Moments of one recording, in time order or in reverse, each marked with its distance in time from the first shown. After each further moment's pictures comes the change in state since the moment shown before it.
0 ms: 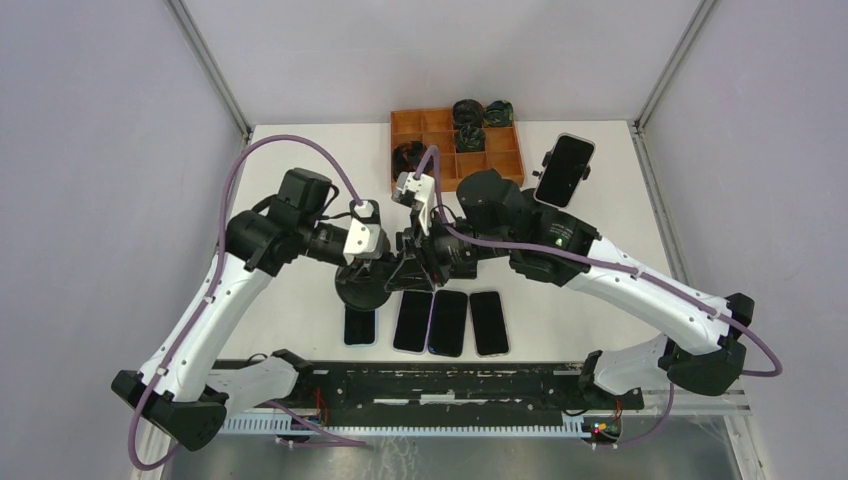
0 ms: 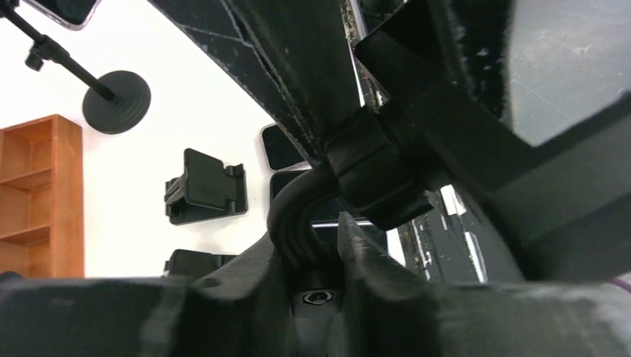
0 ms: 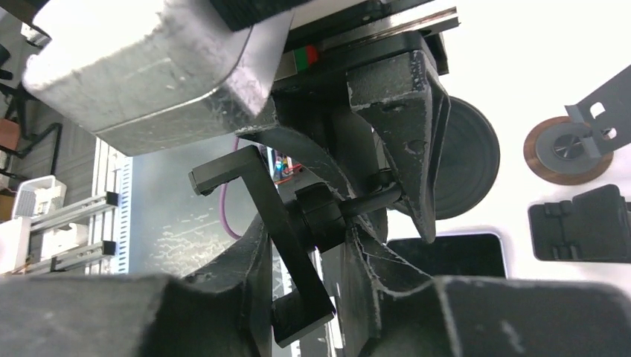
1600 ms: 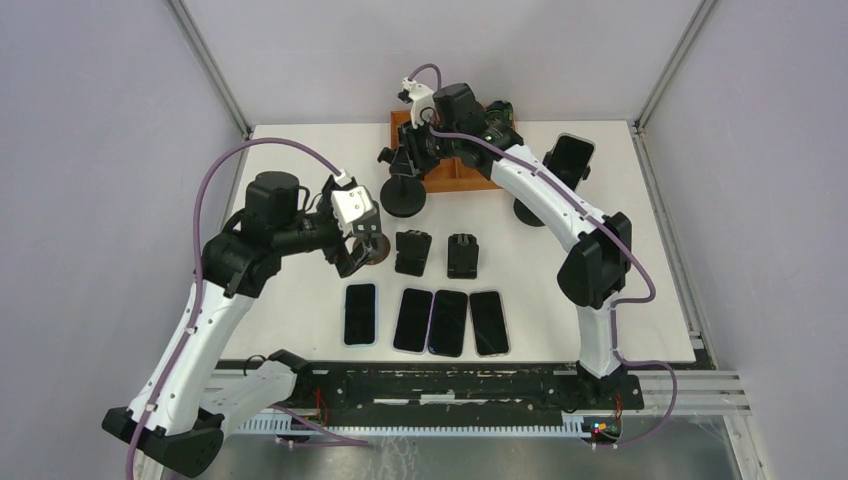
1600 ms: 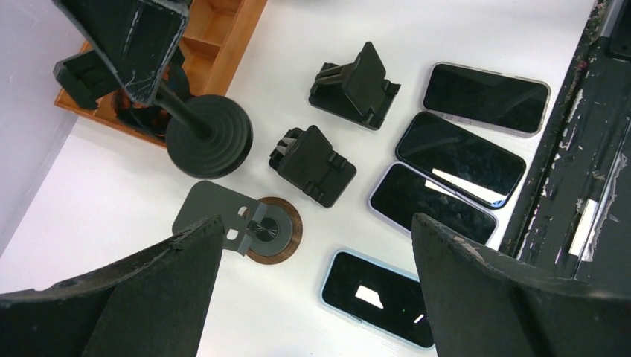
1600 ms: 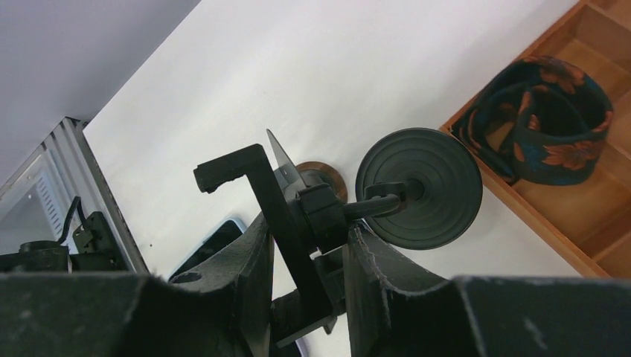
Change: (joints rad) left arm 0.076 -0.137 -0.062 0.250 -0.514 -0.386; right arm -0.445 0.649 0.494 -0.004 0.026 -0.100
